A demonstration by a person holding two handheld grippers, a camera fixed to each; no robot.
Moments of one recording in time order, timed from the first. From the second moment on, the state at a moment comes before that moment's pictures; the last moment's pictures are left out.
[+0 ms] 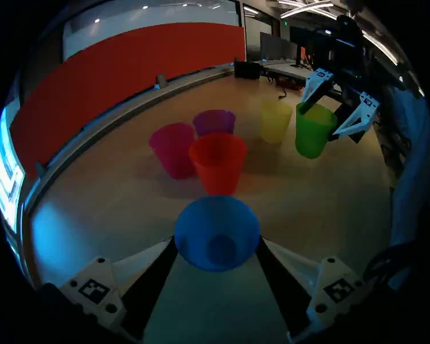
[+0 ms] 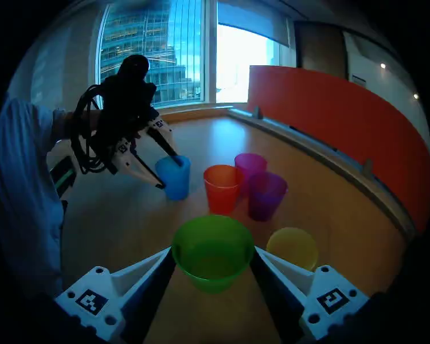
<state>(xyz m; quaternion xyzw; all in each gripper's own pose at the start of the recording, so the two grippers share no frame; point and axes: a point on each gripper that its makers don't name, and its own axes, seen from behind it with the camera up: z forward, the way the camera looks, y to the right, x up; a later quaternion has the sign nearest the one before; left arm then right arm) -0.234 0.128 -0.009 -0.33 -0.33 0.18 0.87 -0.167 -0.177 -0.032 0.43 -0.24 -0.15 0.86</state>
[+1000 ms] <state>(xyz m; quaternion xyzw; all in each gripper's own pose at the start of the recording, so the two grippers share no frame) -0.226 0.112 -0.036 -0.32 -0.32 0.19 0.87 -0.205 -0.165 -0.024 0.40 -0.25 -0.15 0.87</state>
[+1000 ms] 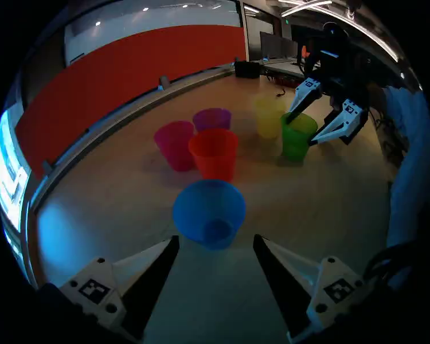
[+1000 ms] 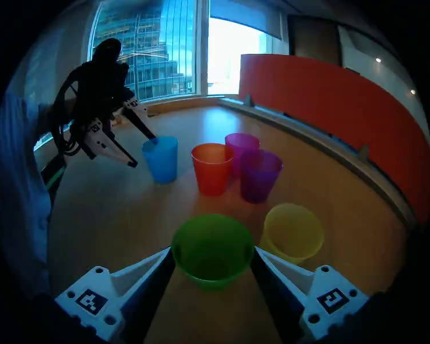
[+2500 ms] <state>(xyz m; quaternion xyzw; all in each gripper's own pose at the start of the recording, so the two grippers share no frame) -0.204 0.073 -0.054 -0.23 -0.28 0.12 0.92 -0.165 -0.089 -0.067 0.28 -0.21 -0.09 0.93</state>
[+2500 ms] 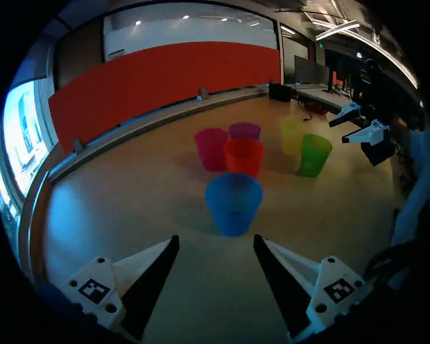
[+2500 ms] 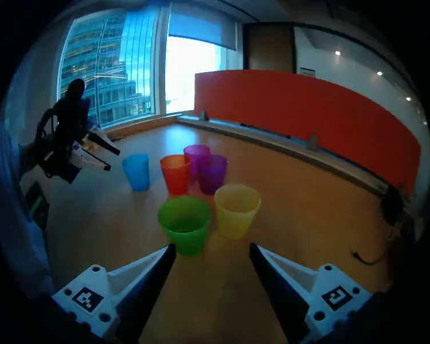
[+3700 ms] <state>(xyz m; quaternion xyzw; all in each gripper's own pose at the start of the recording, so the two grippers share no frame) -0.105 0.047 -0.047 -0.06 -0.04 0.02 1.00 -0.068 -0.011 -0.040 0.04 -0.01 -0.01 1.00</state>
